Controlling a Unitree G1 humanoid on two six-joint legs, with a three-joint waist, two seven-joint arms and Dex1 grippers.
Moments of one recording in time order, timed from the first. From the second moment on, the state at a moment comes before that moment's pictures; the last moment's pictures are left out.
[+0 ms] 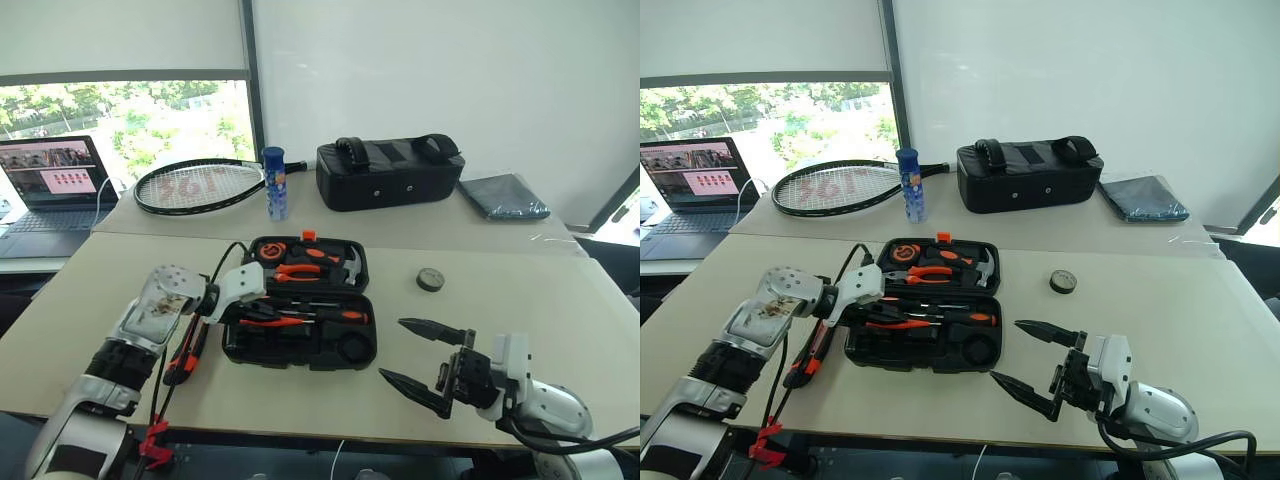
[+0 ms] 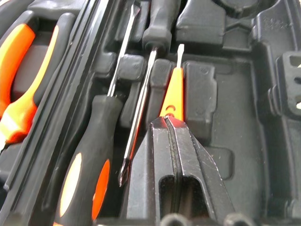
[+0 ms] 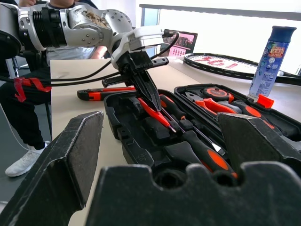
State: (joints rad) left arm -0.67 0.70 -0.25 0.26 -0.07 0.23 -1.30; right arm 0.13 -0.53 -0.09 -0.42 0.55 -0.01 0.98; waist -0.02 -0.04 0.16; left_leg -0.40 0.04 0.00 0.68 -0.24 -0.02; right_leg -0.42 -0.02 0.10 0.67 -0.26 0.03
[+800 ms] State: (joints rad) left arm -0.62 0.72 -0.27 0.23 -0.05 0.31 -1.29; right arm 0.12 -0.52 -0.08 -0.42 0.55 -0.01 0.98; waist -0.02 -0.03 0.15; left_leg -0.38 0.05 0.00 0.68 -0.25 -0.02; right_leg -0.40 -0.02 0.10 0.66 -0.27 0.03
